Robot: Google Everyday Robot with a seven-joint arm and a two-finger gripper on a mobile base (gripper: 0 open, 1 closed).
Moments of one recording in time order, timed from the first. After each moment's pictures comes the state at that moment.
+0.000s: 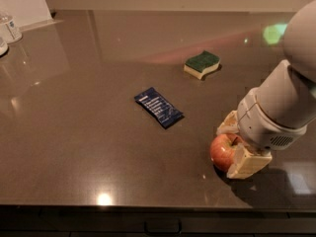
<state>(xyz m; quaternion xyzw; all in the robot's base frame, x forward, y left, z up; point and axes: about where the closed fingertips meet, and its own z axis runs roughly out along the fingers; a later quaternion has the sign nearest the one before) 0.373 -0.155 0.857 -0.71 0.70 0.03 0.12</state>
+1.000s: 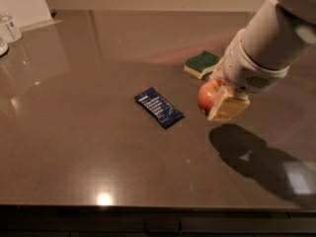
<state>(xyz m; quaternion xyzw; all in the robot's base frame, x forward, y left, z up) 0.454 -0.131 0.922 -0.65 0.74 -0.02 0.18</state>
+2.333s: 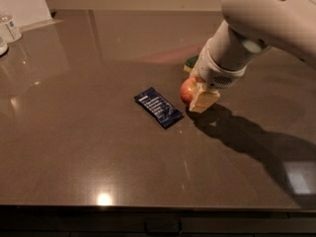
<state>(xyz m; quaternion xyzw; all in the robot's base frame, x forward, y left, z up) 0.533 -0.106 0.873 -0.67 0.71 -0.03 0.20</state>
